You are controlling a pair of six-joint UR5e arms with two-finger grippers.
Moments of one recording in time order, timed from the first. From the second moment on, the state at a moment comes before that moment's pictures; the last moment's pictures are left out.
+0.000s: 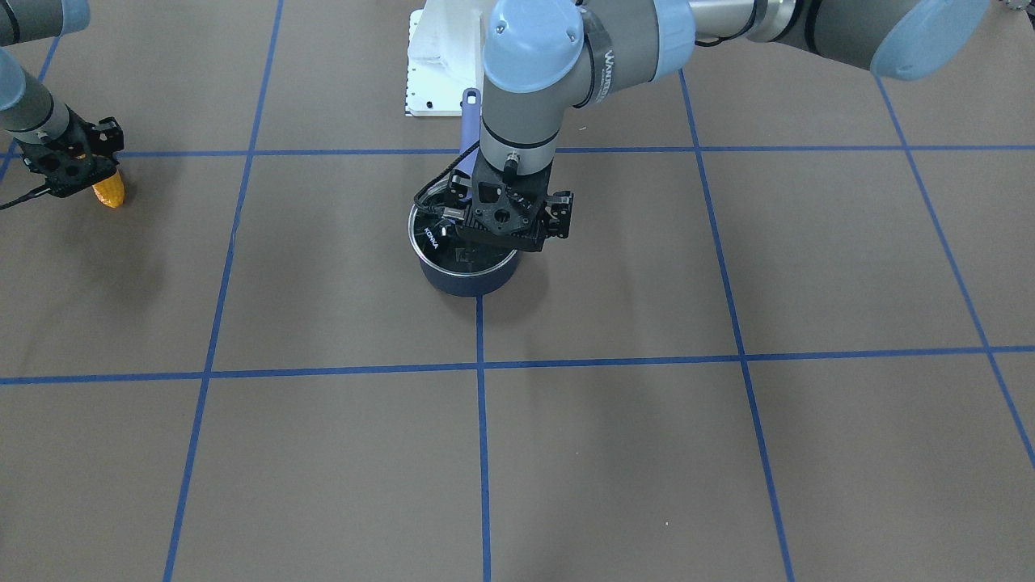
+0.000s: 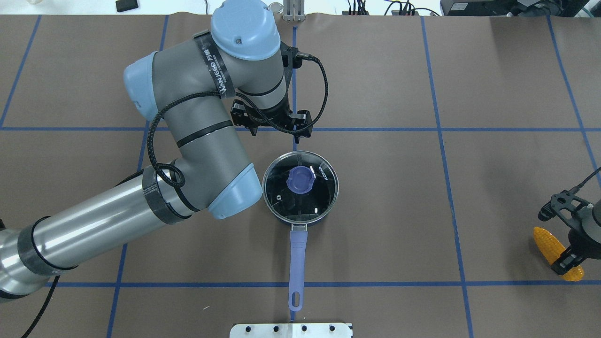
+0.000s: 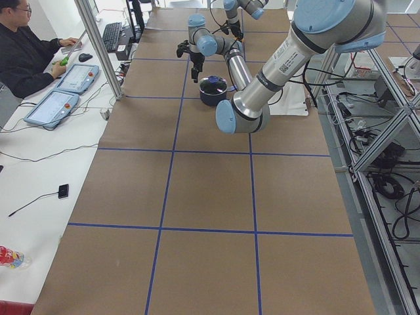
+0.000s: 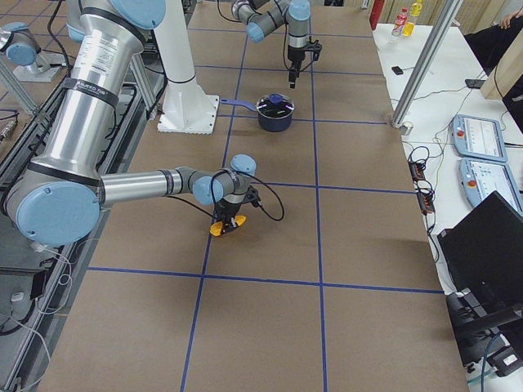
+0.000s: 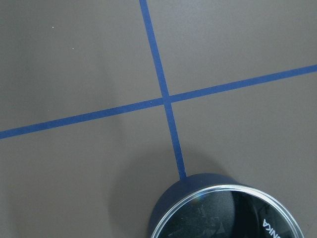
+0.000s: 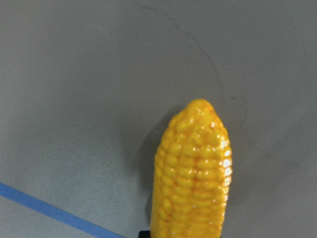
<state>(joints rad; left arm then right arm) -0.65 -2.50 -1.58 -1.41 -2.01 -0.91 0.69 -1.93 1.93 -1.30 2.16 0.28</state>
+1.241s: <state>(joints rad) -0.55 -2.52 -1.58 -1.39 -2.02 -0.88 0.81 -1.71 1.93 -1.36 2.27 0.27</state>
